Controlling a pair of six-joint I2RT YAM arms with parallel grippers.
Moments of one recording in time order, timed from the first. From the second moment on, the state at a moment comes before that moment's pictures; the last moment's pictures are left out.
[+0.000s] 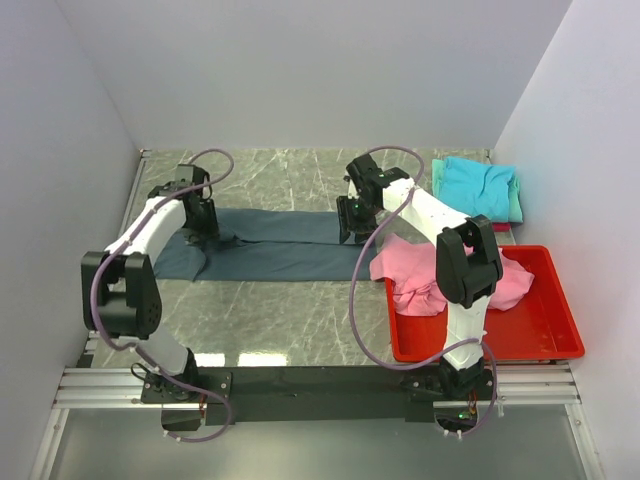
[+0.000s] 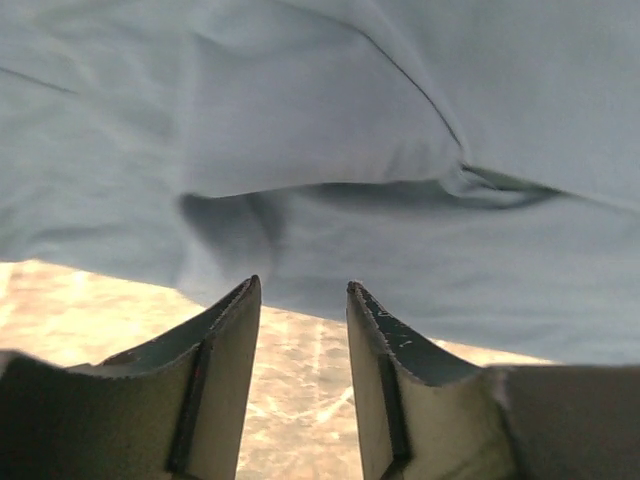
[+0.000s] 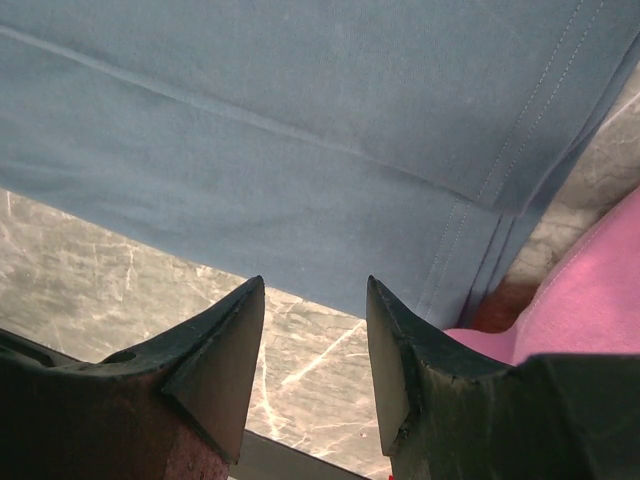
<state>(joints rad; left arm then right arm) -0.06 1.61 1.23 -0.77 -0.10 -0.29 0.47 1.95 1.60 -0.87 -0.18 0.34</state>
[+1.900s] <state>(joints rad) -0.06 1.93 1.33 -0.57 -0.27 -0.31 0.49 1.96 1.55 -0.86 -0.20 0.34</state>
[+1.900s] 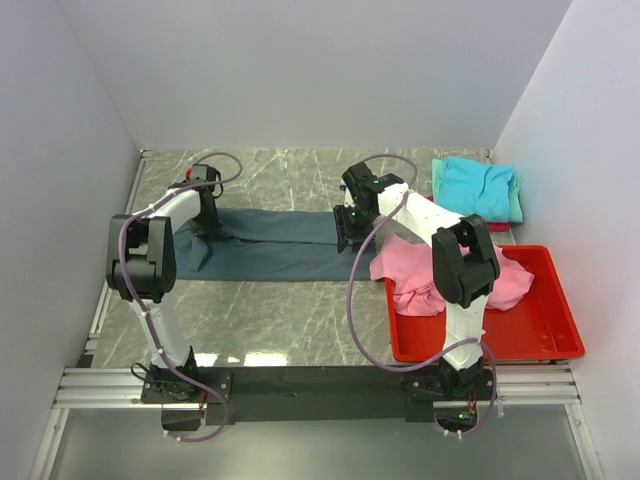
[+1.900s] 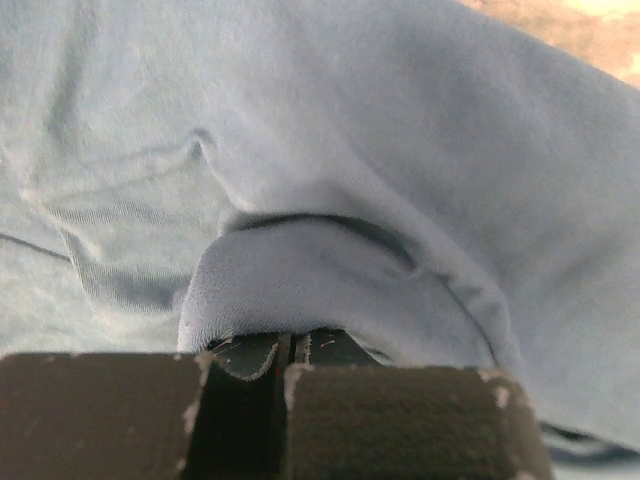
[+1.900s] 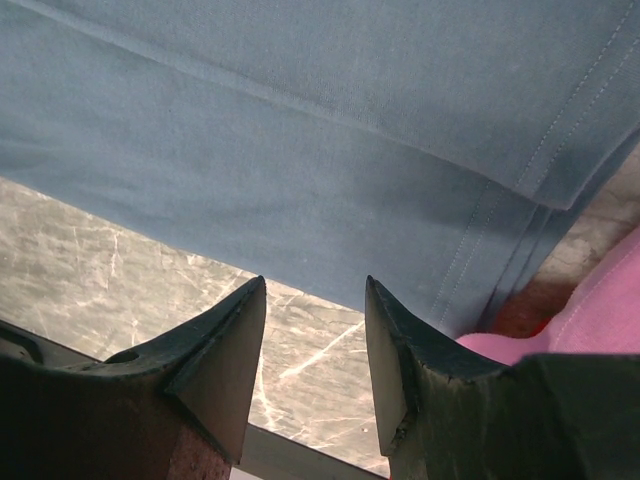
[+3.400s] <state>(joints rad) 0.08 1.75 1.19 -0.72 -0.22 -0.39 0.54 1.98 1.53 -0.85 -0.20 0.33</state>
